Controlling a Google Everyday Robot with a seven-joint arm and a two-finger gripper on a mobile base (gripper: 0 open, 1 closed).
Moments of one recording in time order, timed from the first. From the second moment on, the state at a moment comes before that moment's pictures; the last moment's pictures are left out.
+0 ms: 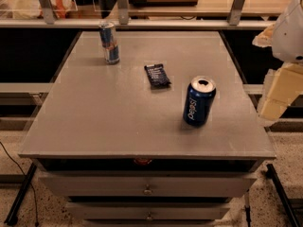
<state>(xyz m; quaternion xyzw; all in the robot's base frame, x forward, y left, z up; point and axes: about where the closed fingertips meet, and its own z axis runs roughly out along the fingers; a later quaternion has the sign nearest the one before) 0.438 -0.216 0.979 -0.60 0.78 -0.04 0.16</state>
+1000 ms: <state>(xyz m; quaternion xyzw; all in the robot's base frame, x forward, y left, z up) 0.463 -0.214 0.939 -0.60 0.76 0.09 0.23</state>
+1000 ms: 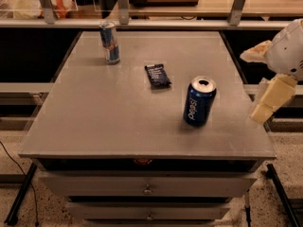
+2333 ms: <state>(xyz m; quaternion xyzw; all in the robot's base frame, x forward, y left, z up) 0.489 -0.185 0.893 -0.57 0.65 0.30 0.40</state>
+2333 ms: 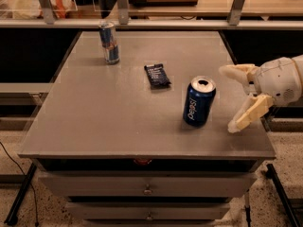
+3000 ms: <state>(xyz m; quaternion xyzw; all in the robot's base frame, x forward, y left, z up) 0.486 -0.169 0.886 -0.57 0.60 0.35 0.45</state>
